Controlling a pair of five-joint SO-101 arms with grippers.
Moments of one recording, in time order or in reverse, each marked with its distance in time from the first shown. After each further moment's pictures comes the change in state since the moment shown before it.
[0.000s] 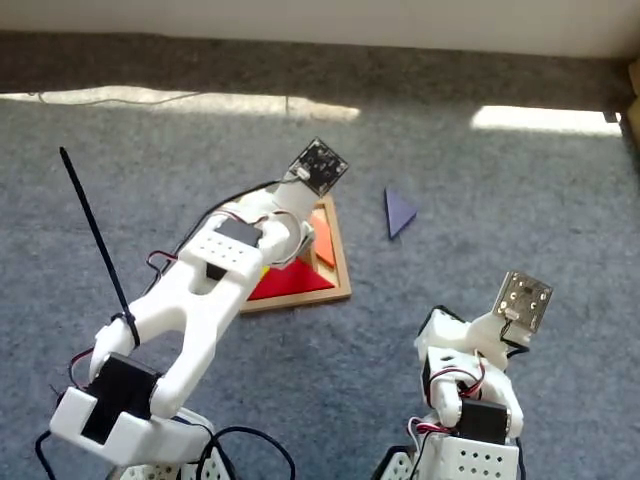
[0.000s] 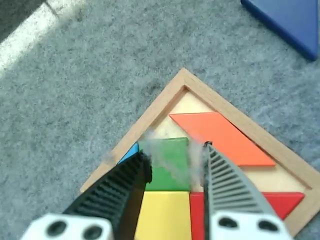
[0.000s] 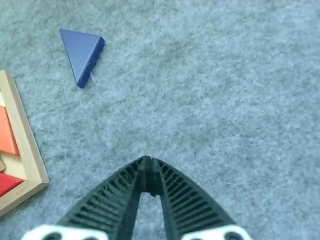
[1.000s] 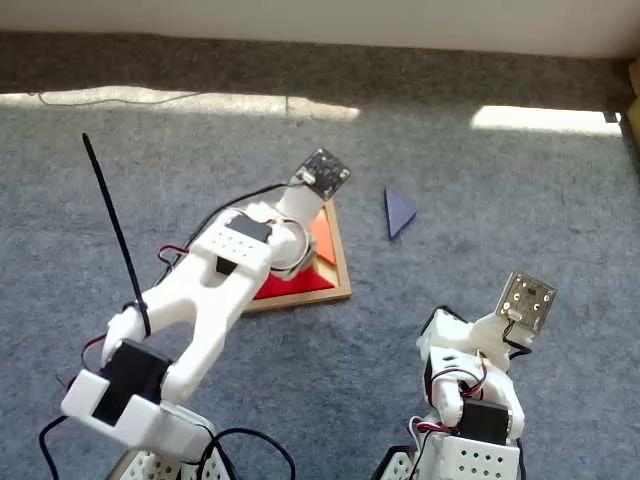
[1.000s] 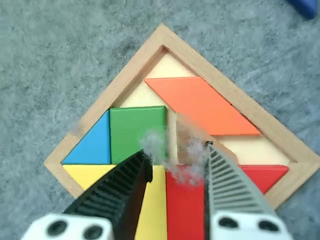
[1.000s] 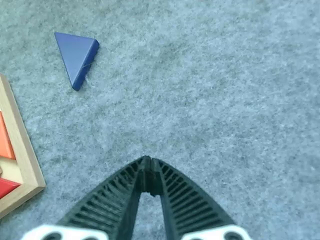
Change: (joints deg) left arm 1.4 4.2 -2.5 7.9 3.6; right arm 1.1 0.0 0.0 0.0 0.0
